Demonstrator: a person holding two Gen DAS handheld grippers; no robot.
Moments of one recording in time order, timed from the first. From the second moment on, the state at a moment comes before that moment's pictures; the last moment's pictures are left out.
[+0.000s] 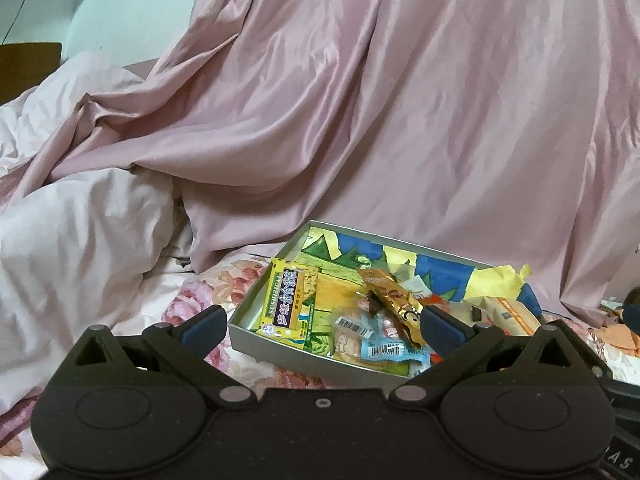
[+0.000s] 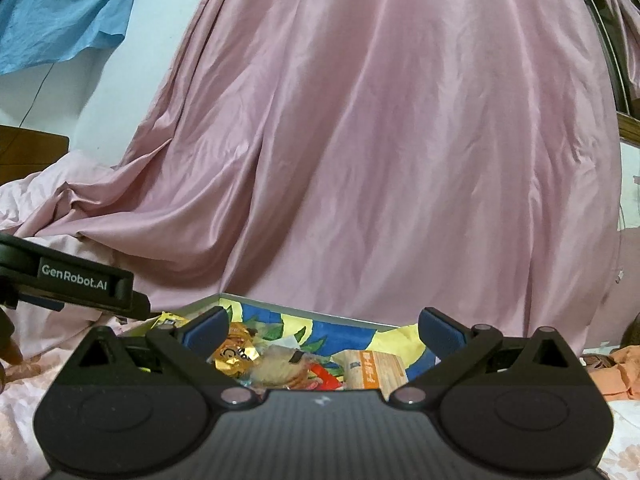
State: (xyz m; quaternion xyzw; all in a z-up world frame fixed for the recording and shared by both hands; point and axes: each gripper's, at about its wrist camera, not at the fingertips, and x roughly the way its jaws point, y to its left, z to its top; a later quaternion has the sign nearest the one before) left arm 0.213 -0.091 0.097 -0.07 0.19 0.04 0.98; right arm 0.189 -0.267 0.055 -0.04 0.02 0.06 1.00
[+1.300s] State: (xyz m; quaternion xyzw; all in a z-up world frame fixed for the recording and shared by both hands) left arm 0.073 -0.059 0.059 -0.05 0.16 0.02 0.99; right arm 0.086 -0.248 0.031 0.00 0.04 0.03 1.00
